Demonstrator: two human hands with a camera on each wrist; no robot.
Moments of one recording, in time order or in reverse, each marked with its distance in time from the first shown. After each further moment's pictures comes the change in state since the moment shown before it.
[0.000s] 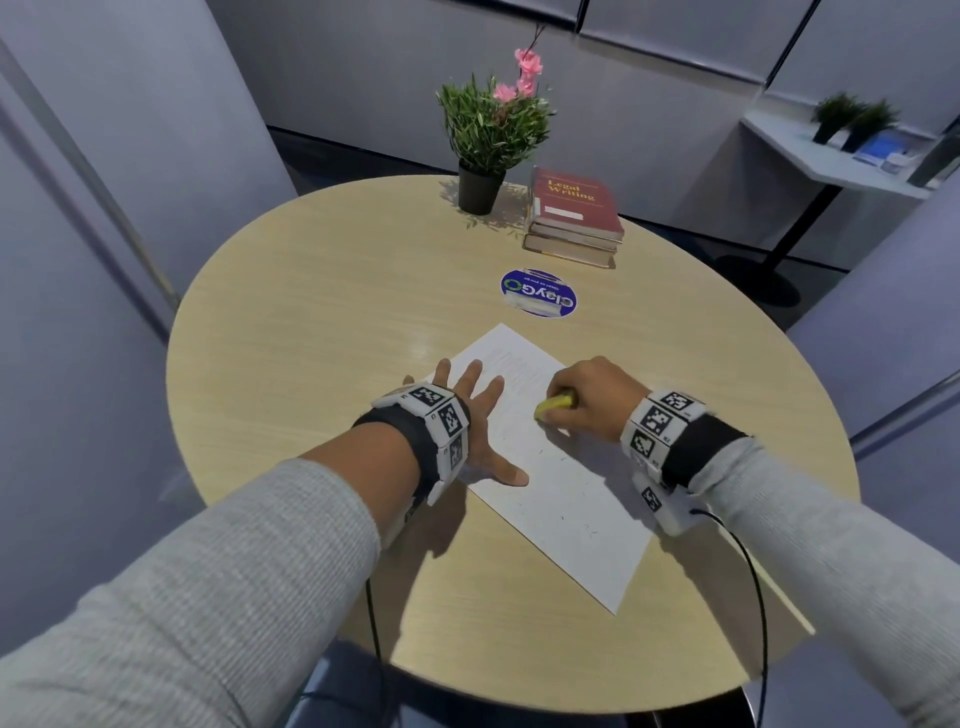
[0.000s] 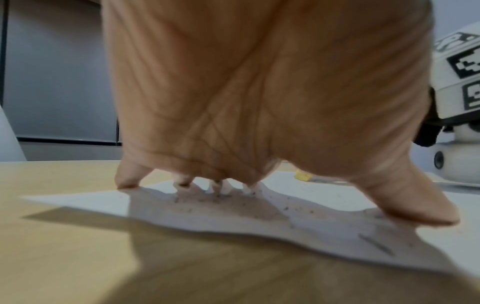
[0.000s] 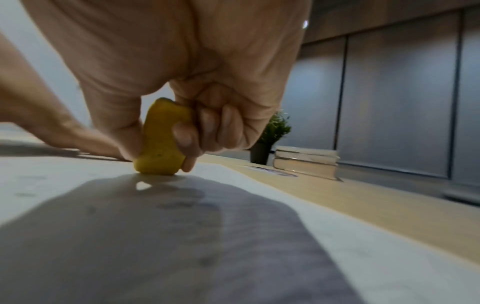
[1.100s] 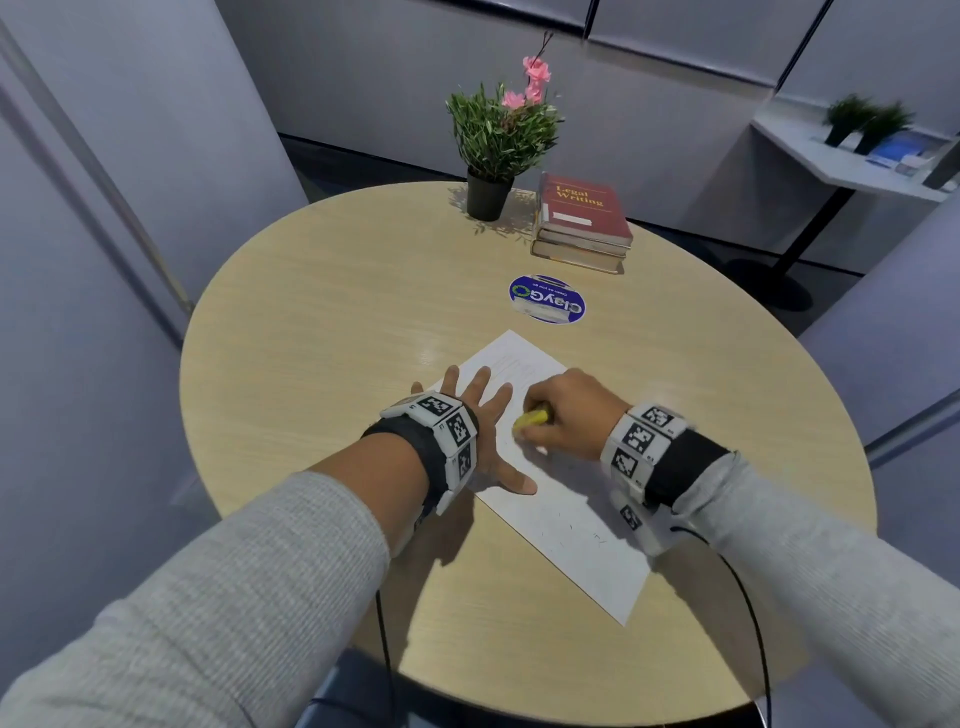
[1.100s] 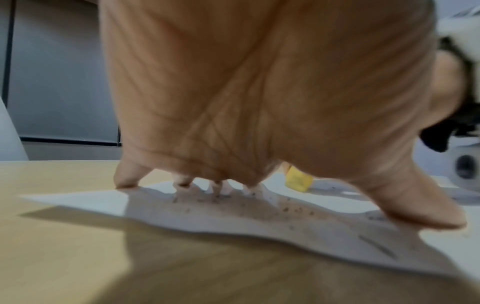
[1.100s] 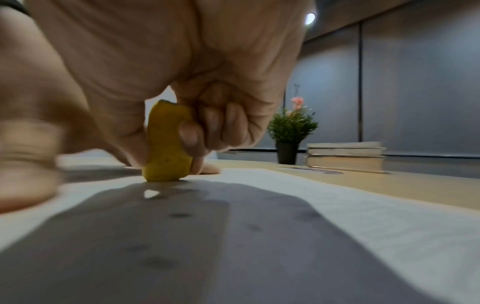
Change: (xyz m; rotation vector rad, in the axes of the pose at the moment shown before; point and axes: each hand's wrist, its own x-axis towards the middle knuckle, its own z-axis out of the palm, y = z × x) left_hand 0.008 -0.003 0.008 -0.018 0.036 0.009; right_hand 0.005 -0.027 0.011 0.009 -0.009 -0.089
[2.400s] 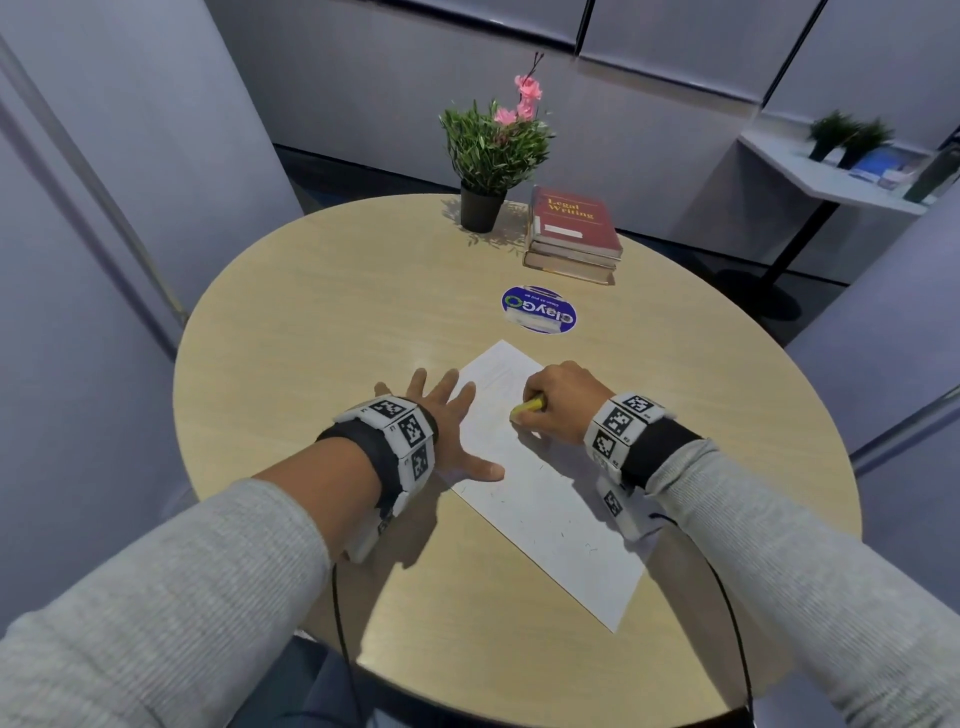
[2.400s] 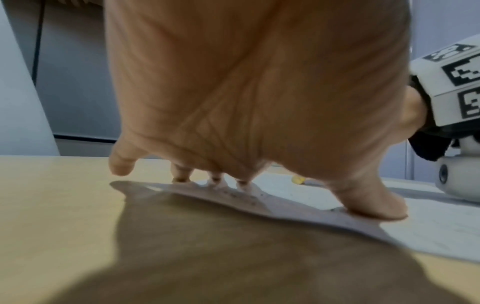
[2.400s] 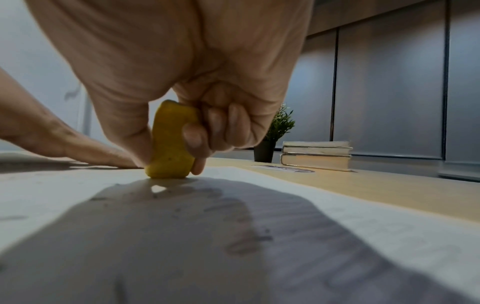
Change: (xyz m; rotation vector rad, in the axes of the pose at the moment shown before) left_hand -0.022 -0.018 -0.022 -0.013 -0.061 -0.081; right_hand 0.020 0.007 -0.006 -0.015 0.017 0.121
